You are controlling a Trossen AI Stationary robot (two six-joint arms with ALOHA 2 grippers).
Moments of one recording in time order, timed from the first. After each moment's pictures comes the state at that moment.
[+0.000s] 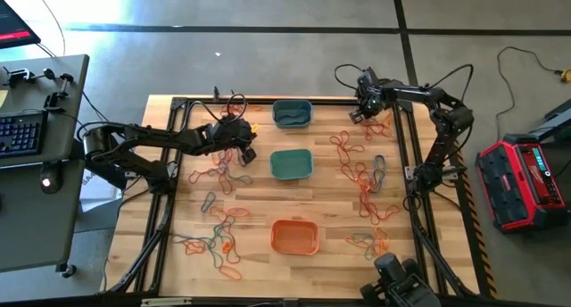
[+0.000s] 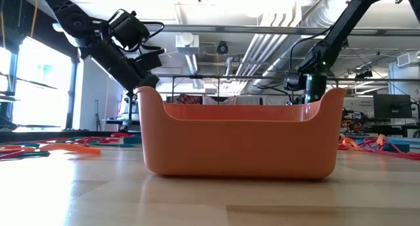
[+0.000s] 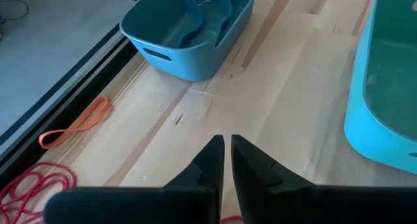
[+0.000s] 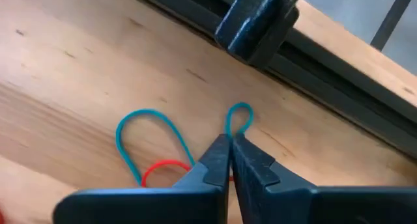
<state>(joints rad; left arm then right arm) 0.40 1.40 0.55 0.18 -0.22 0.05 -1.05 1.79 1.04 -0.55 0.10 -0.02</state>
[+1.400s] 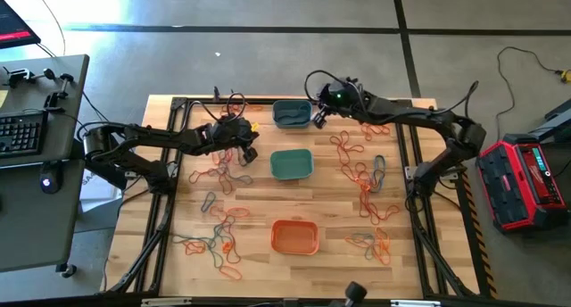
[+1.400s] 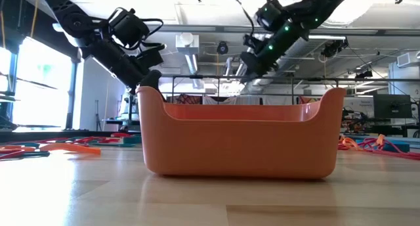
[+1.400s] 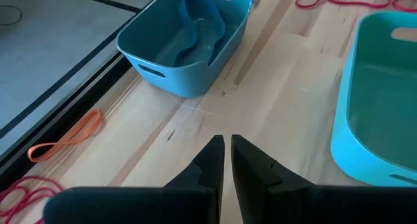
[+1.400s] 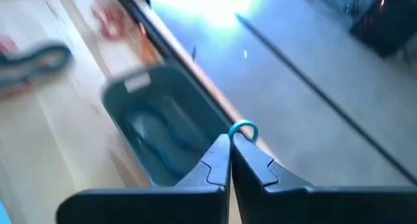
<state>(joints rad) 0.40 1.40 0.55 0.24 -0.19 0.03 -0.53 1.57 1.08 -0.09 0.19 -0.13</state>
